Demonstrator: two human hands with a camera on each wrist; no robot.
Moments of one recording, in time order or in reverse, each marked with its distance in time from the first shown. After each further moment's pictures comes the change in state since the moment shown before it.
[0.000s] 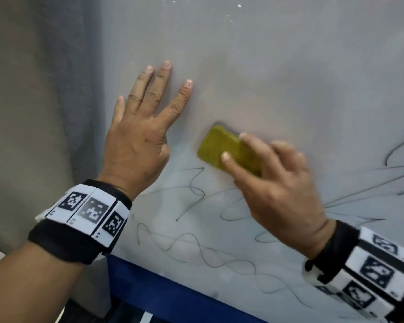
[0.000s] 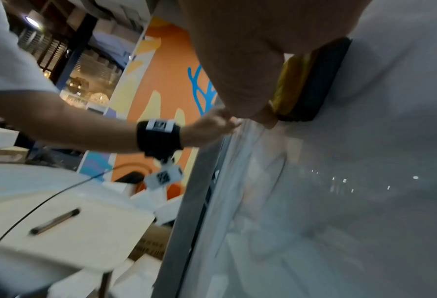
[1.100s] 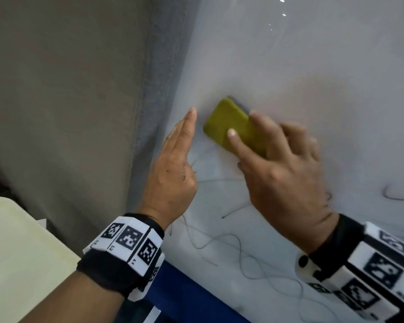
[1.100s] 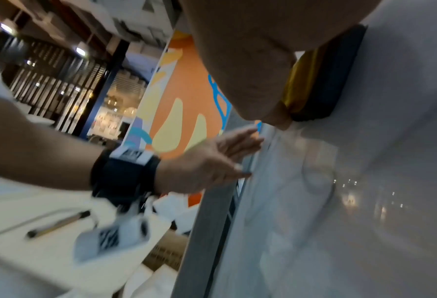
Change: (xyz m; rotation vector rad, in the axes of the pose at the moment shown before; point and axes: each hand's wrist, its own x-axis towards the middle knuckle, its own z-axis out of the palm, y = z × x) left_hand -0.098 -0.033 0.043 -0.514 0.091 -0.344; right_hand 0.046 -0.080 0.053 0.025 0.042 -0.042
